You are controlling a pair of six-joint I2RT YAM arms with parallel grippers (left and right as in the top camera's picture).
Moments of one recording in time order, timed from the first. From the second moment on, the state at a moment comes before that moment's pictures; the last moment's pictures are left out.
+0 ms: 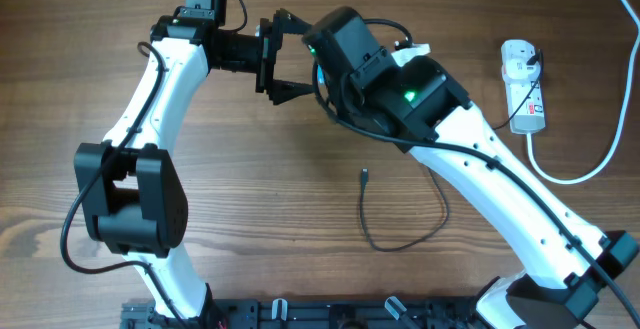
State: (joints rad) left arm -0.12 1.96 1.62 -0.85 1.37 -1.12; right arm 0.75 1.69 1.84 -1.06 0.31 1.91
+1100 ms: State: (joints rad) left arm -0.12 1.96 1.62 -0.85 1.52 -1.19; right arm 0.75 1.69 1.84 -1.00 0.22 2.06
